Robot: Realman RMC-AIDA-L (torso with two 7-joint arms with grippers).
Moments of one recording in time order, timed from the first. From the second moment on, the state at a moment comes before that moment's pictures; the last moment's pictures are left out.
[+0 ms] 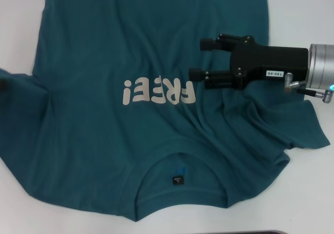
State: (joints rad) left arm -0.36 -2.00 -2.67 -0.93 -0.89 1.59 -1.88; right arm 0.55 2.07 -0.83 -0.52 -1.81 -1.51 1.25
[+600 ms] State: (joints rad) left arm -0.42 -2.09 -2.67 -0.96 -0.89 1.65 -1.88; right arm 0.54 2.07 -0.83 -0.52 -1.81 -1.51 1.25
